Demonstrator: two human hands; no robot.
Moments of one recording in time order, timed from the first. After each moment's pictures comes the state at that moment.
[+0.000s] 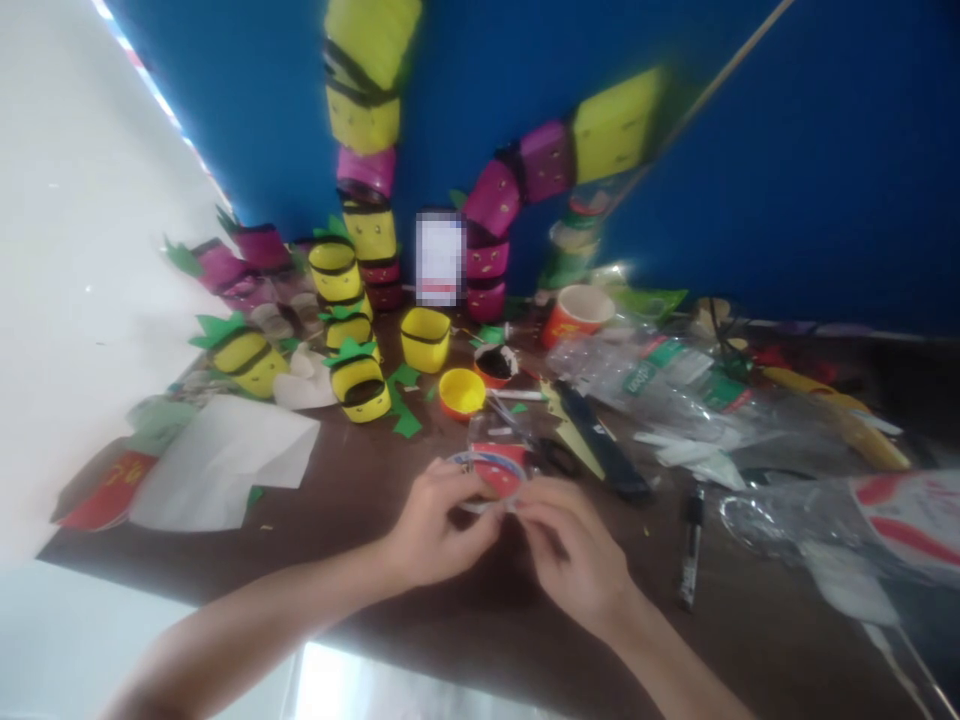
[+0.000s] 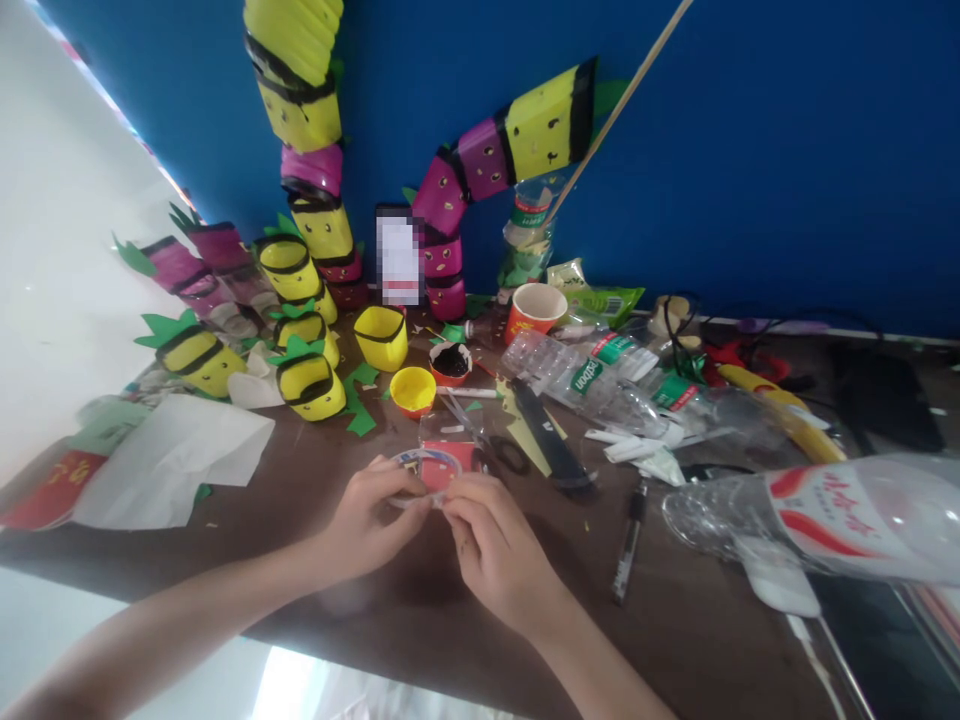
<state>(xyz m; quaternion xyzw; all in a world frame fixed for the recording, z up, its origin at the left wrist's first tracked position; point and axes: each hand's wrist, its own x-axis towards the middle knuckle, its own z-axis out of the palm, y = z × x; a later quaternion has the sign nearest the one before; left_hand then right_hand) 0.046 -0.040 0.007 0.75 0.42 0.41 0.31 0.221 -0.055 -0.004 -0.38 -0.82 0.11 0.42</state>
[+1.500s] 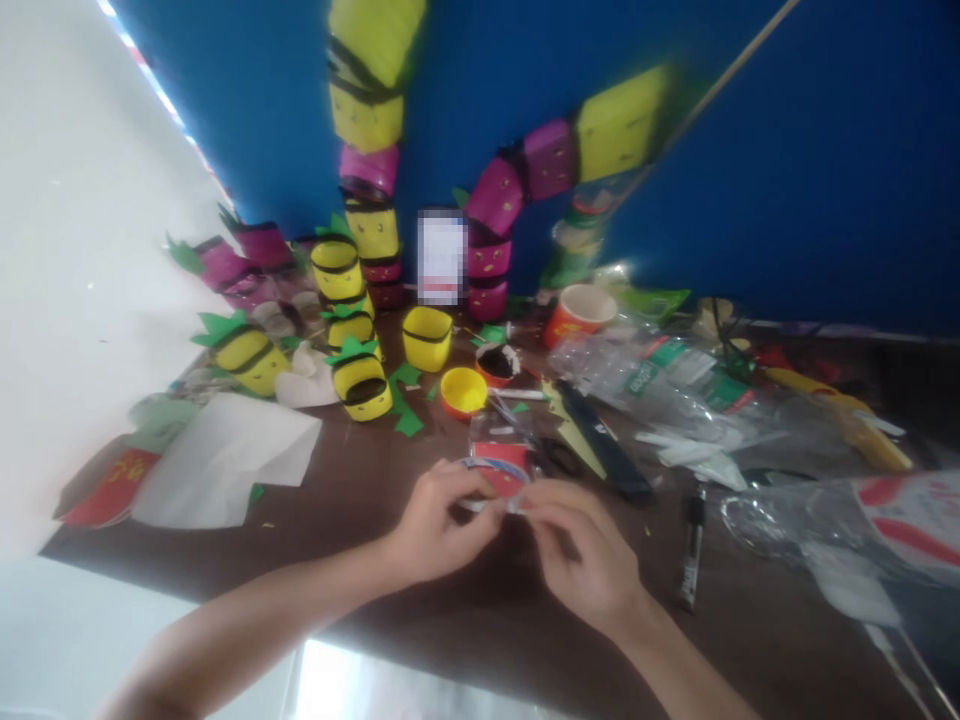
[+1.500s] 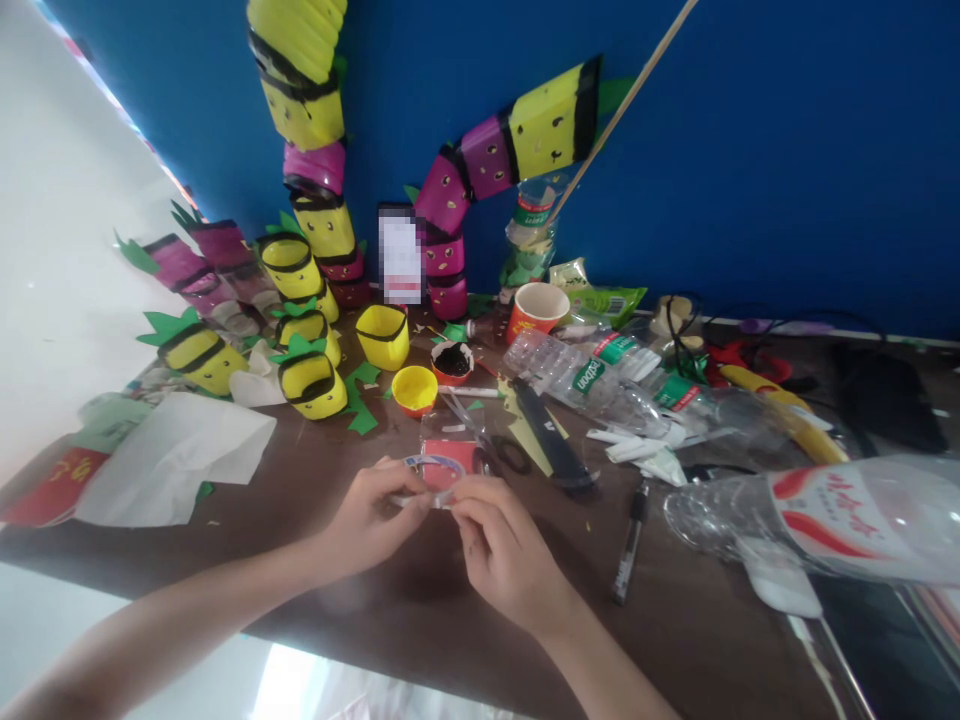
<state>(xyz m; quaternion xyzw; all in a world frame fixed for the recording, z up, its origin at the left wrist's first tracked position) 0.046 -0.040 0.007 0.72 0.44 0.40 0.37 0.225 -0.056 -0.002 -0.38 -0.81 0.09 0.43</state>
